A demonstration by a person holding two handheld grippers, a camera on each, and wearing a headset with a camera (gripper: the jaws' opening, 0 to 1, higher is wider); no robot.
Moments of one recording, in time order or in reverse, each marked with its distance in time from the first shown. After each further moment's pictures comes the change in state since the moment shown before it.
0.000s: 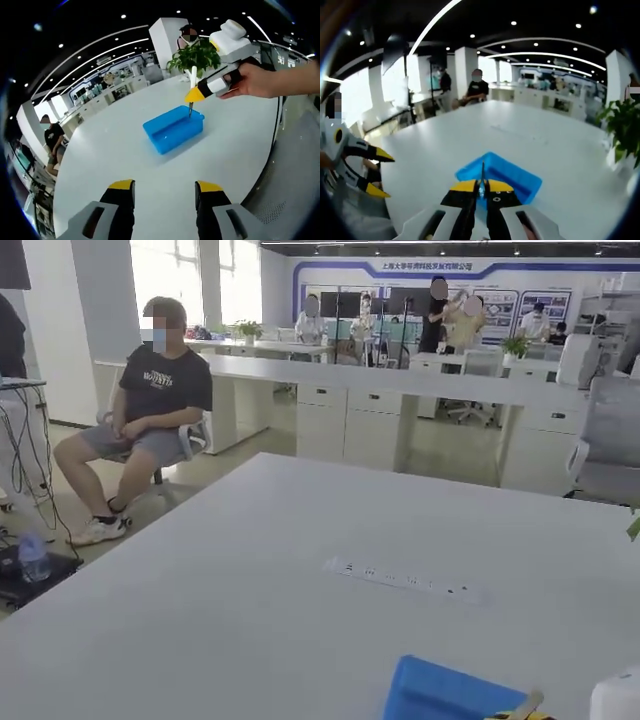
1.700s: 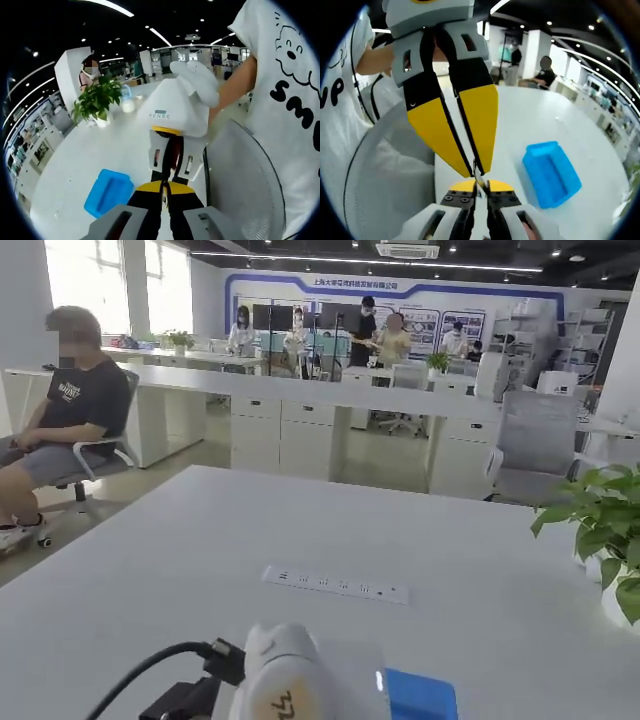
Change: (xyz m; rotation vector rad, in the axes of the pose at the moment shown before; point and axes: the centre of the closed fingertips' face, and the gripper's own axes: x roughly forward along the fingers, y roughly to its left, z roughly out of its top) left arm -0.022 -0.100 0.106 0.494 -0.191 -0.735; right arm -0.049 0.103 -0.064 -0.412 0.269 0.428
